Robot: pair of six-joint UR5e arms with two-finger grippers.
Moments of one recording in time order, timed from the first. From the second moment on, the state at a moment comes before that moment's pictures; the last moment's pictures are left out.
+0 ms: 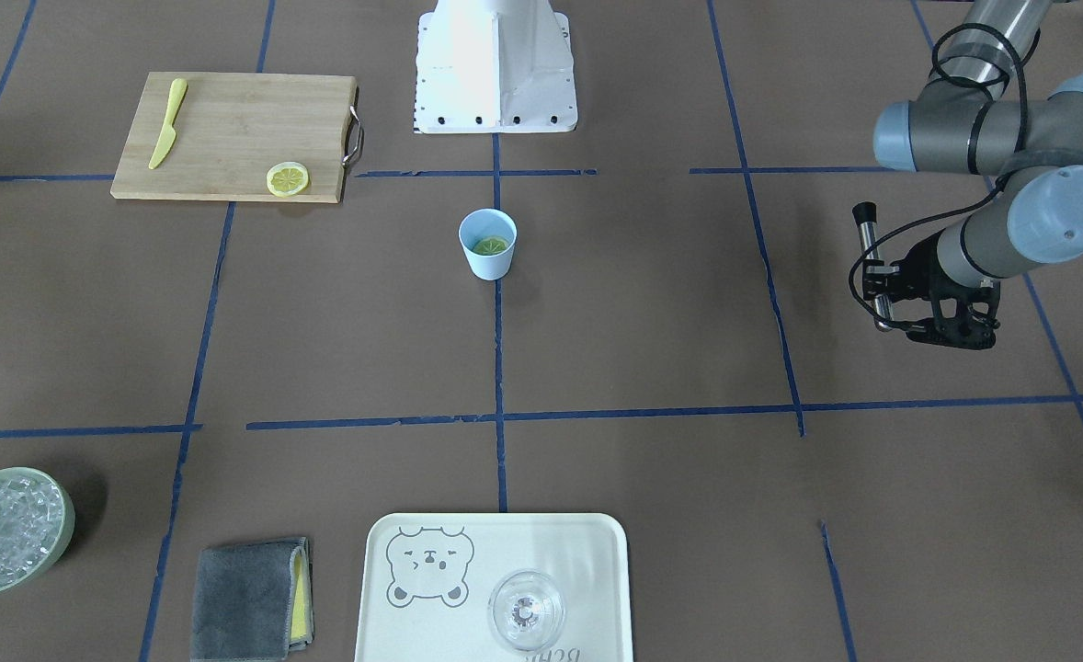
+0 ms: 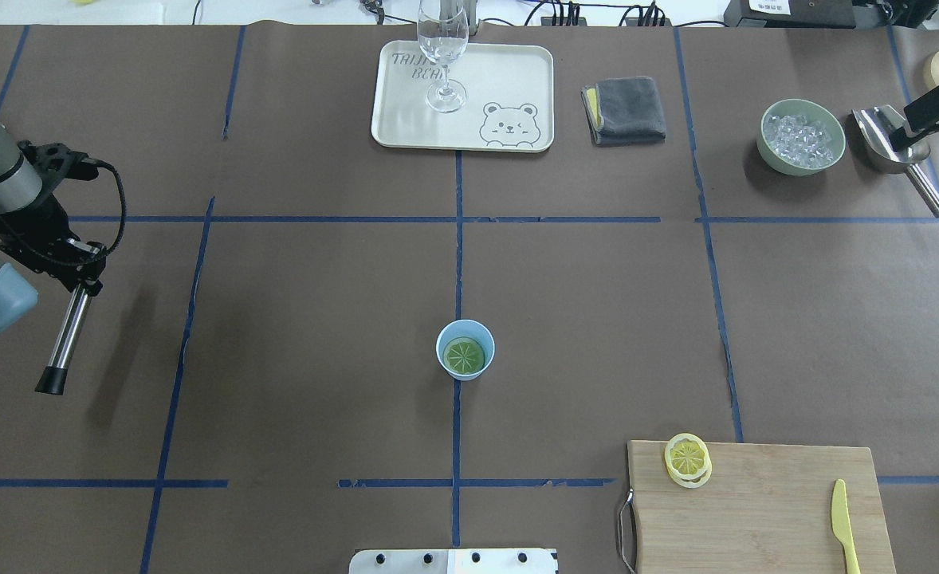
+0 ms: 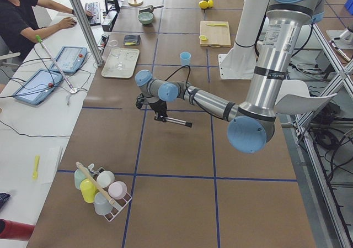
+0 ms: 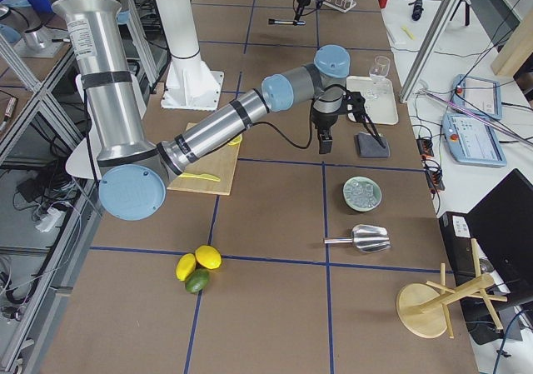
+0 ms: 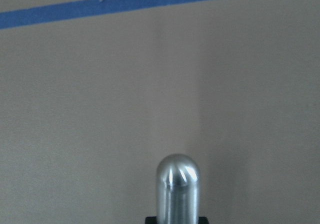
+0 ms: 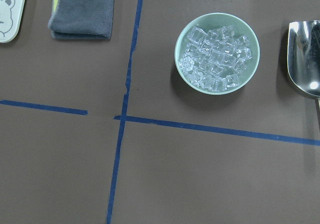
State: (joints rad) left arm -0.99 -1.81 -1.71 -1.51 -2.29 -0.40; right arm 1.33 -1.36 1.95 -1.78 2.38 0.33
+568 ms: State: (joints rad) left arm -0.96 -2.00 -1.90 -1.58 -2.03 -0.65; right arm 1.34 -1.47 1.94 -1.78 2.37 0.29
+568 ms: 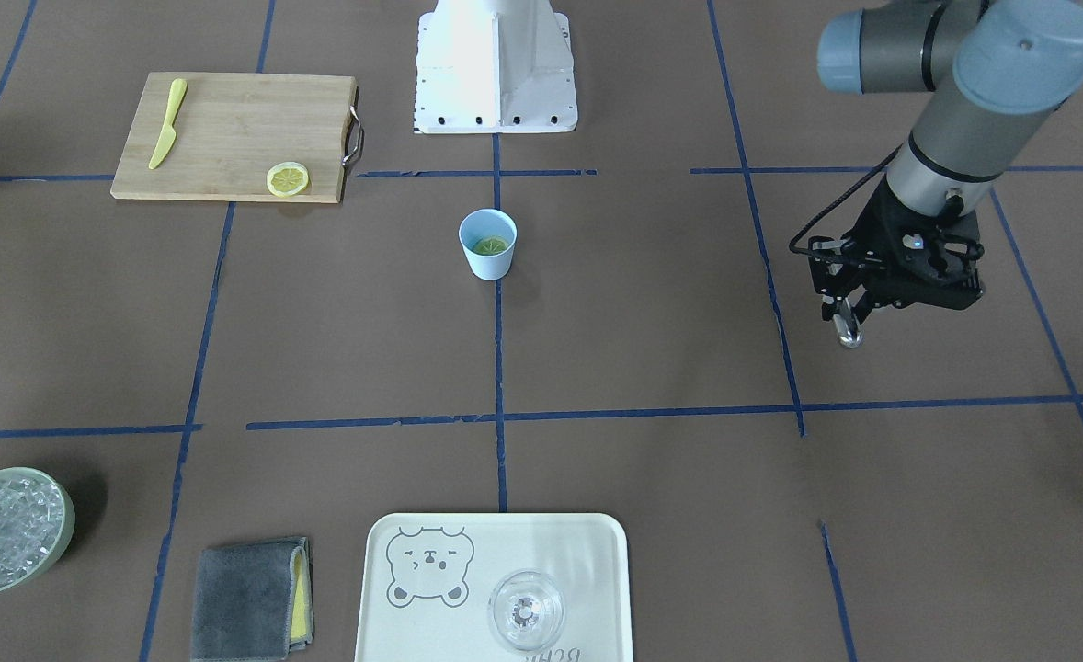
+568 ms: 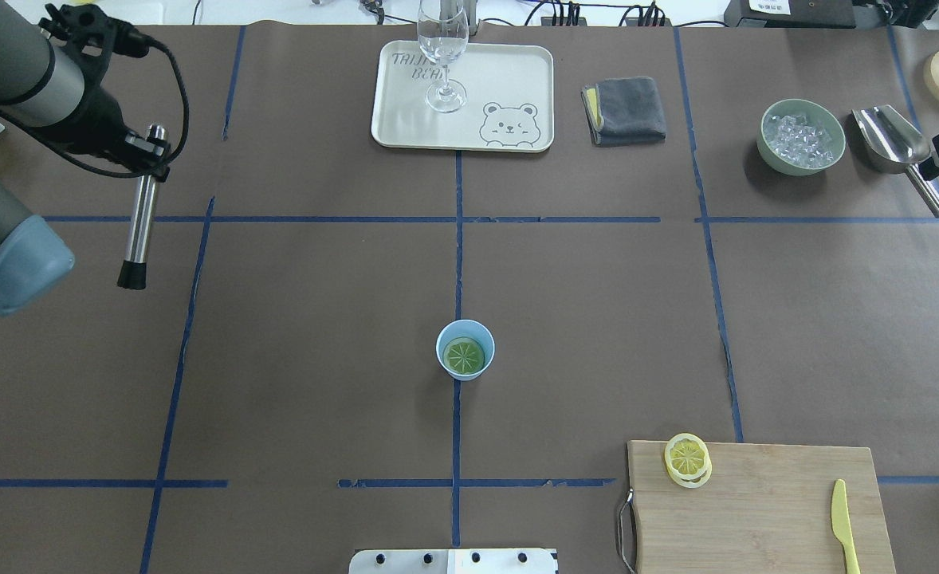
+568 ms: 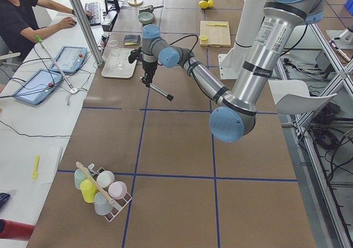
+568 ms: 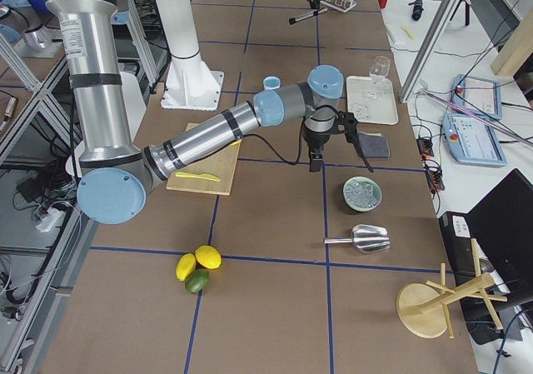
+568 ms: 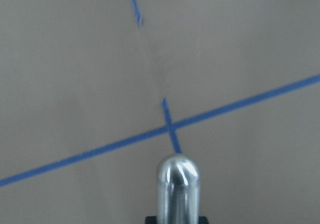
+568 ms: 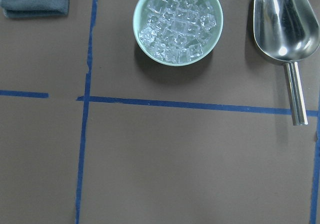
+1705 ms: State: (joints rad) left arm -0.50 -1.95 -2.08 -2.16 -1.27 -1.08; right arm 1.58 -1.61 1.84 -1.78 2.38 -0.12
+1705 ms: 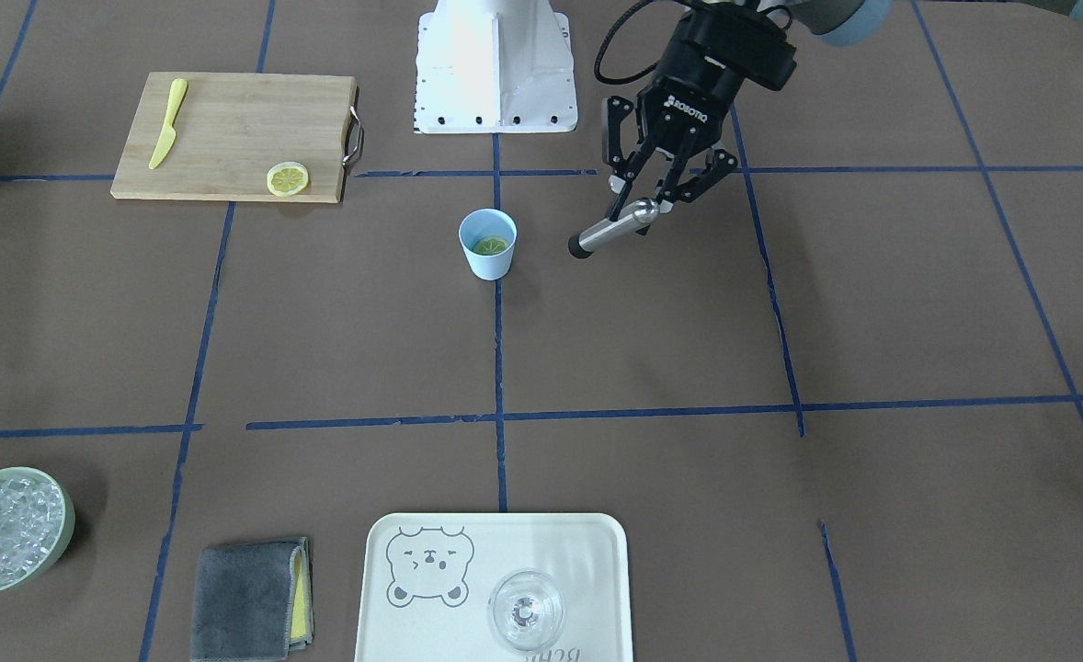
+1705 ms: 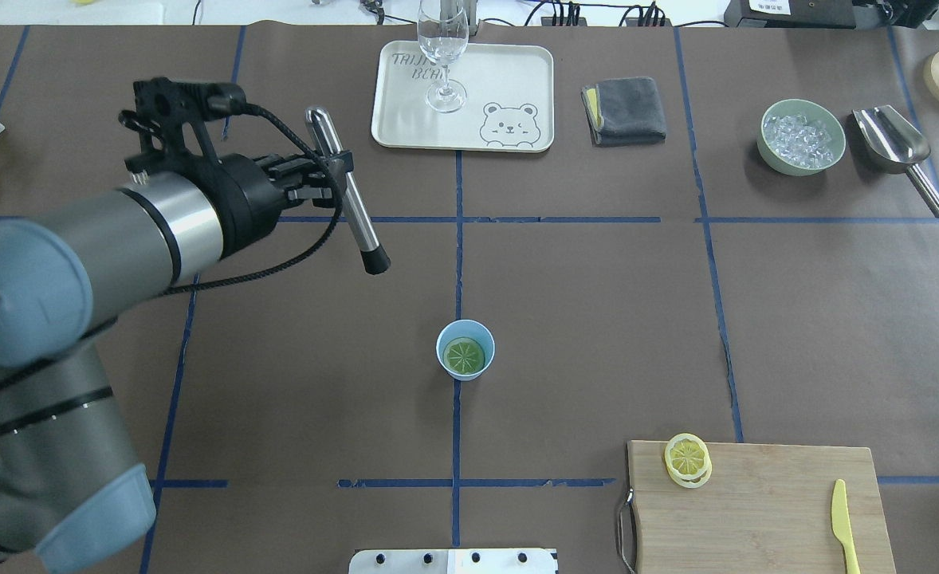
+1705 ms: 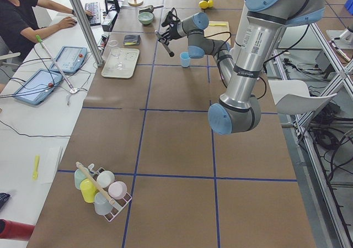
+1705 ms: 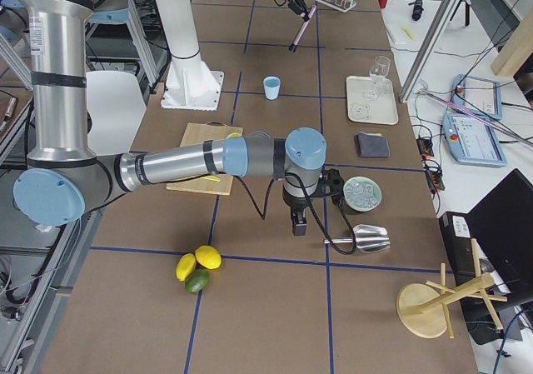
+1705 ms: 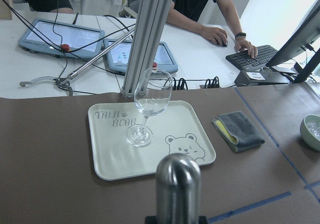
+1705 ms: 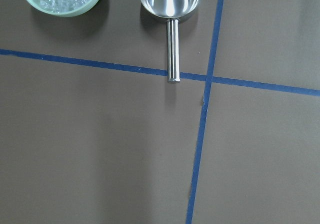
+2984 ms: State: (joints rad) left arm -0.28 -2.06 -1.94 -2.20 -1.09 -1.16; right arm 1.59 -1.62 1.84 -1.79 2.38 -0.12
